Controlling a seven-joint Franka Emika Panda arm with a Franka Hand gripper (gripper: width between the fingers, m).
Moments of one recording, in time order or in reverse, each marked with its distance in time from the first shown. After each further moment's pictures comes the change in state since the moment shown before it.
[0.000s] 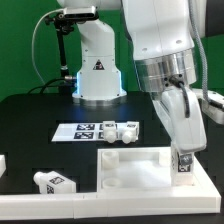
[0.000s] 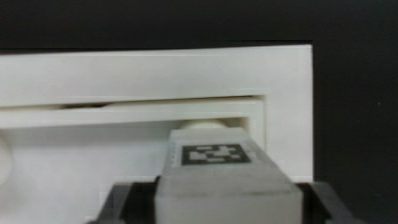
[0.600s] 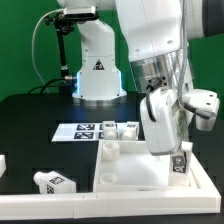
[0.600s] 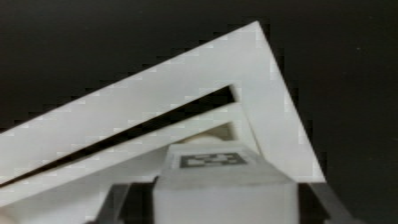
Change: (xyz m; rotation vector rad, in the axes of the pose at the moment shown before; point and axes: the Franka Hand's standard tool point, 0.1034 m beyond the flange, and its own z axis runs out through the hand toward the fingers) arm 0.002 -0.004 -0.001 0.027 -0.040 0.324
